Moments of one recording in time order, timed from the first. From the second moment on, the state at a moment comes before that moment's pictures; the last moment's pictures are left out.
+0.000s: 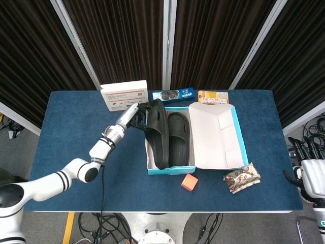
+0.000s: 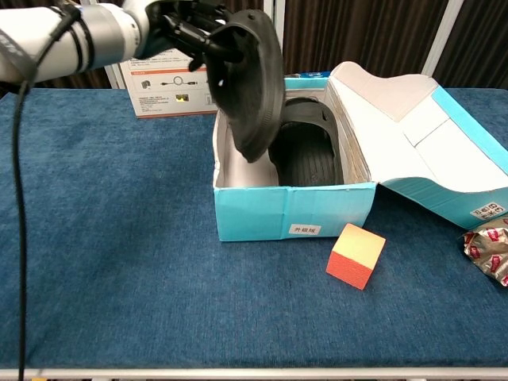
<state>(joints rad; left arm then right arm) -0.98 -1.64 -0.43 -1.15 1.18 0.63 -0.70 0.11 -0.94 0.09 -1.73 -1.48 1.46 -0.07</state>
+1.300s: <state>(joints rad) -0.99 -1.96 -0.26 -0.65 1.39 0.89 -0.81 0.11 -0.94 0.09 -1.73 -1.47 1.46 -0.08</state>
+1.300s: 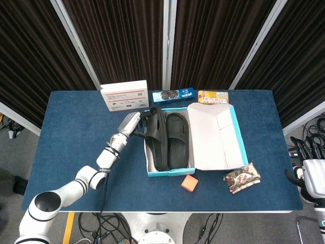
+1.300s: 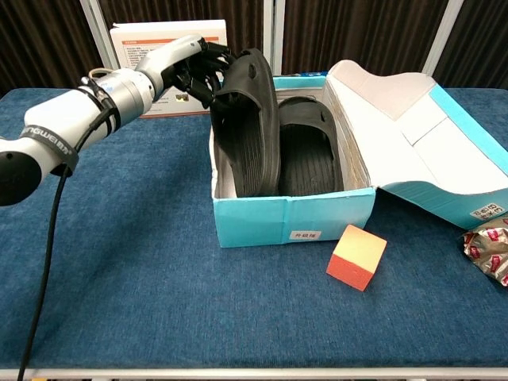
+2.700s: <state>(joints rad) -0.98 -1.85 -0.27 -0.89 1.26 0.73 -0.38 0.10 -0.93 0.09 -1.73 -1.48 1.47 -0.06</state>
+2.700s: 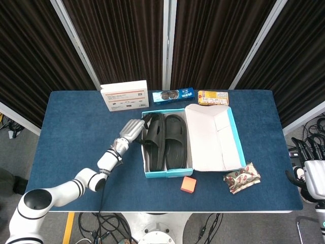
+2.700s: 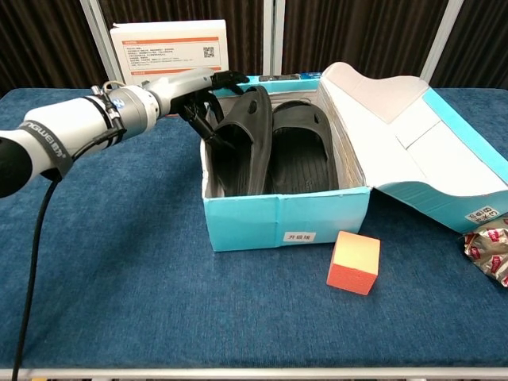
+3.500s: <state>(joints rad) -0.97 -1.49 -0.32 -1.40 1.16 0.71 -0.16 0.10 -0.94 0.09 -1.72 -1.48 1.47 -0.06</state>
